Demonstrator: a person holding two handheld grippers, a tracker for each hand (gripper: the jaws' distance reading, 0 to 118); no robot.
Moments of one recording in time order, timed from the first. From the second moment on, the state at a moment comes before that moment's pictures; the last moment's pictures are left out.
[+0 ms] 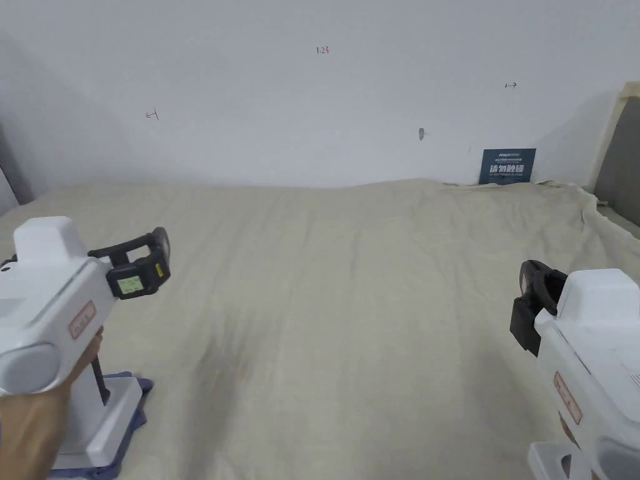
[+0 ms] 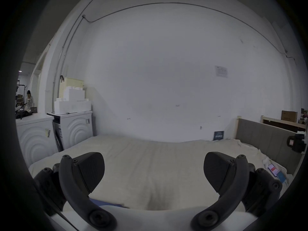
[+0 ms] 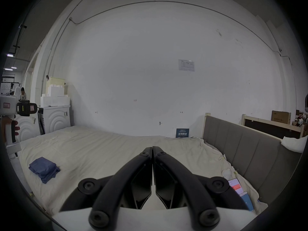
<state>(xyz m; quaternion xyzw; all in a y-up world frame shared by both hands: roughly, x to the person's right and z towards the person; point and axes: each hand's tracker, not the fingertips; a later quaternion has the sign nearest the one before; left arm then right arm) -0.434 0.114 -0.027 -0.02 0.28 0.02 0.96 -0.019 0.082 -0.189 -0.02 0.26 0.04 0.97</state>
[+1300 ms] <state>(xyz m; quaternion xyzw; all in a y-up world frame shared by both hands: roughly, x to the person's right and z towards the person) -0.322 0.031 -0.070 -0.01 0.23 -0.03 0.97 -0.003 0.072 -0.186 -0.01 0.23 0.04 0.97</state>
